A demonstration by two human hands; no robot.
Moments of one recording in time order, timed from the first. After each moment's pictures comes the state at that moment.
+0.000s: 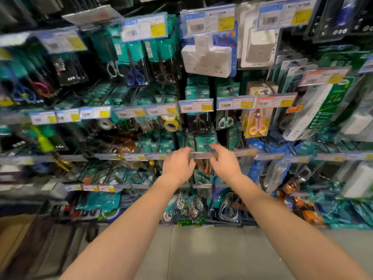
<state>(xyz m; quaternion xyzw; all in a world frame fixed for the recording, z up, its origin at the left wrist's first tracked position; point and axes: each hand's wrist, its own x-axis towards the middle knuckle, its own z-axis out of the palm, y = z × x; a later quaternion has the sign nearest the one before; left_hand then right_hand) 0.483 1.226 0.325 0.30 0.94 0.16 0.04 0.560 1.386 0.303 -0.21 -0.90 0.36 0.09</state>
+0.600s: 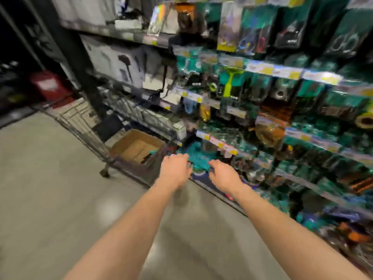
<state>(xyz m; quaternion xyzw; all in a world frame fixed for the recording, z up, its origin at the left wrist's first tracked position) 0.535 0.658 0.278 0.05 1.00 0.01 0.04 0.522 0.851 0.254 0.12 -0.97 0.18 -0.12</state>
